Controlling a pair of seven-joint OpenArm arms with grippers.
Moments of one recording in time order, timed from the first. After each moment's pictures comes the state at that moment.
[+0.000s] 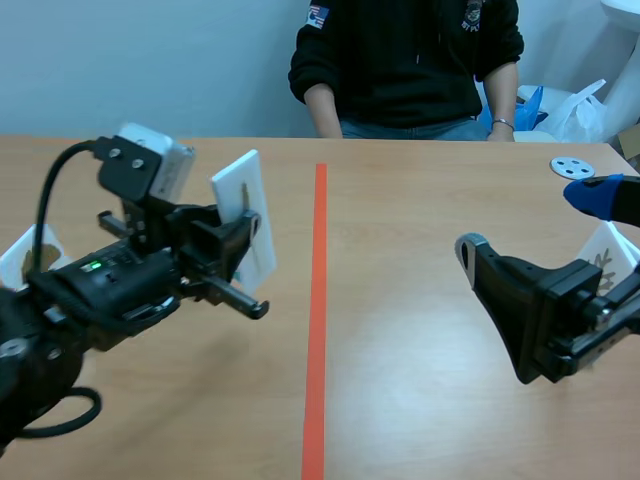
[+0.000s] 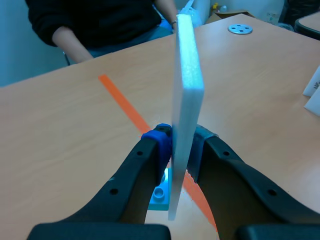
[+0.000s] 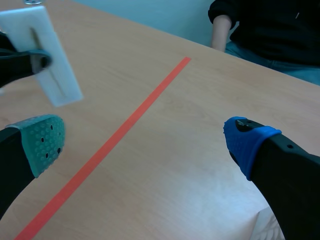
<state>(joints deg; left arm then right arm) 15.2 -14.5 10.0 97.9 -6.9 -19.5 -3.0 -42.8 24.6 13.0 121.9 19.0 26.4 2.4</state>
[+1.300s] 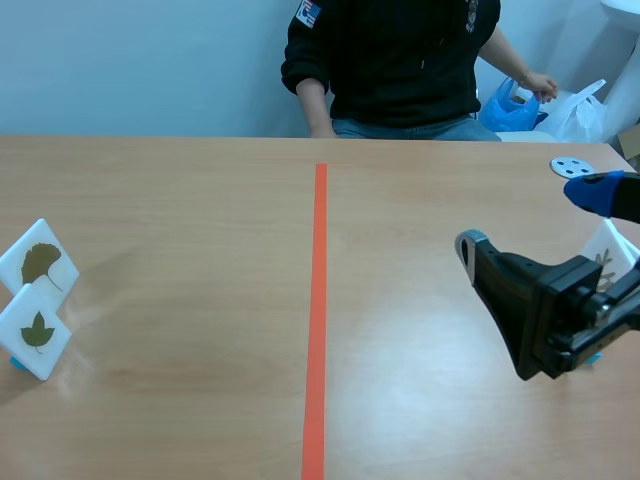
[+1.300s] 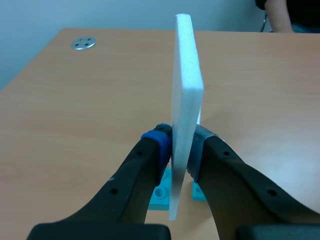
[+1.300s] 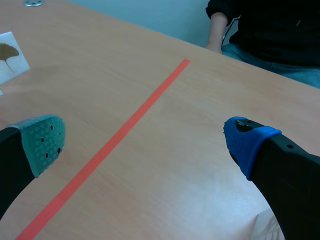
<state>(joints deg) 41.3 -16.2 -37.4 103.9 -27.5 -19.5 -2.5 -42.1 24.6 13.0 121.9 18.9 26.4 2.4</state>
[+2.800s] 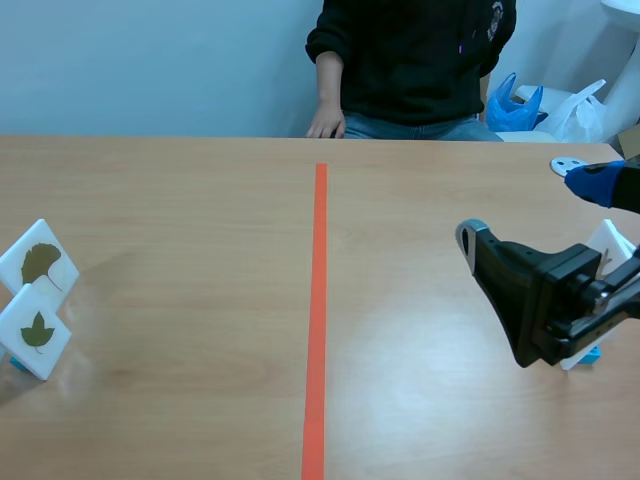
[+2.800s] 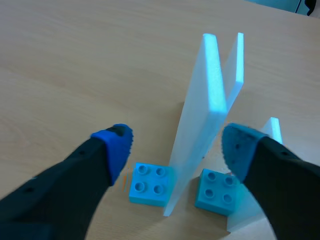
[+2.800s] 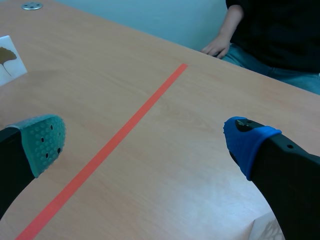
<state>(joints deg) 19.1 -15.3 -28.1 71.8 -20.7 -20.0 -12.8 -41.1 24.6 13.0 121.7 18.9 26.4 2.4</state>
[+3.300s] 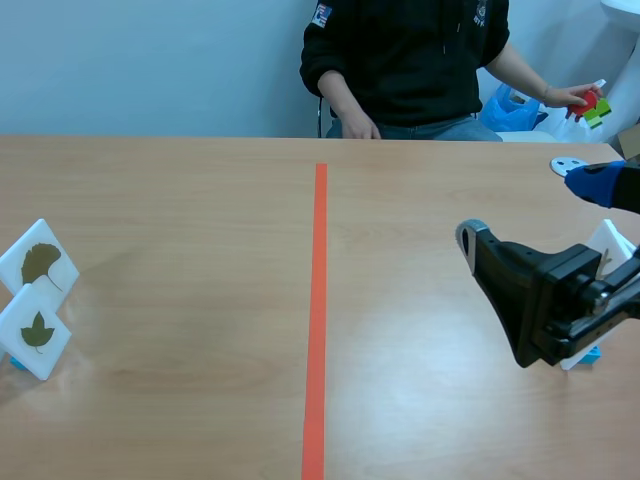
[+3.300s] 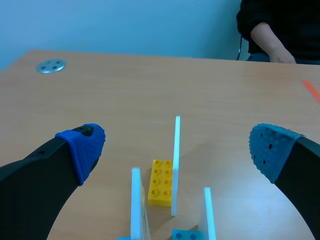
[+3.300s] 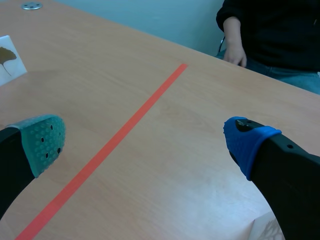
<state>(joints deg) 25.5 -18.6 -29.4 92.0 -21.6 -23.4 -9.4 -41.1 24.6 13.0 121.6 18.9 26.4 2.4</state>
